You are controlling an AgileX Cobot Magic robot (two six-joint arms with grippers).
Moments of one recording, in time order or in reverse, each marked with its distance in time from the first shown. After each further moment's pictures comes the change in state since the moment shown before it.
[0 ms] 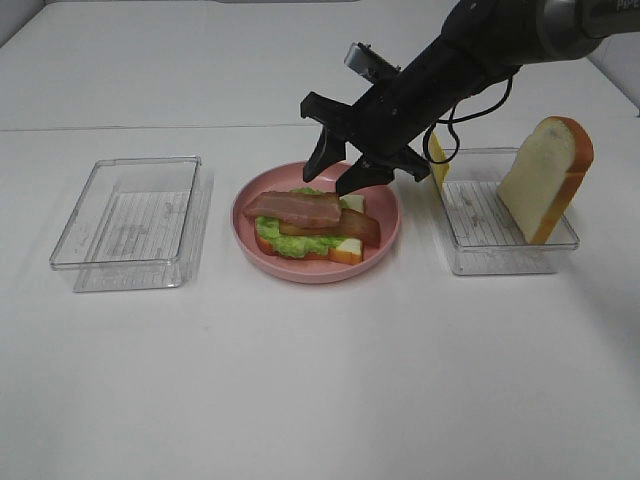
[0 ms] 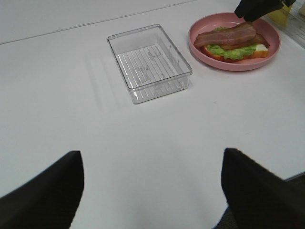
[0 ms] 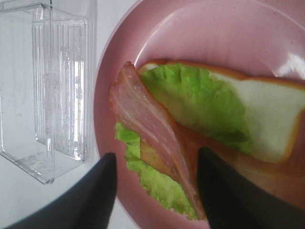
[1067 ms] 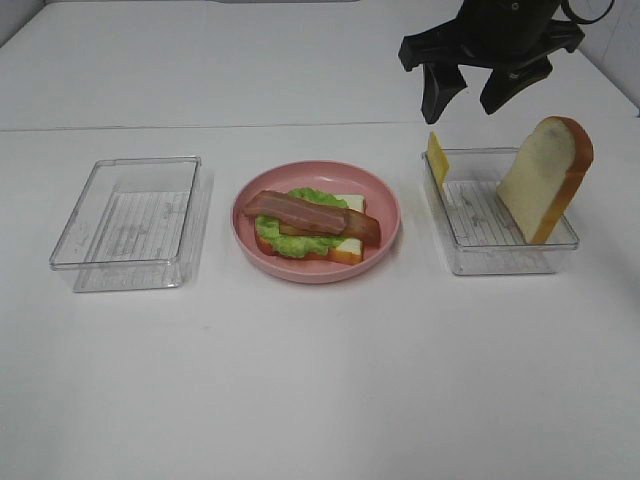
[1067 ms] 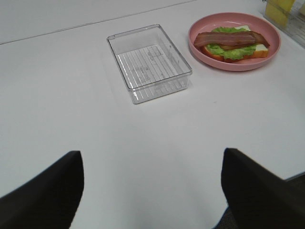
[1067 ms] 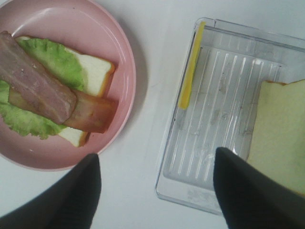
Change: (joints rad) left arm 0.000 0.000 0.000 0.000 0.000 0.000; right arm 0.000 -0.325 0.000 -0.735 0.235 0.224
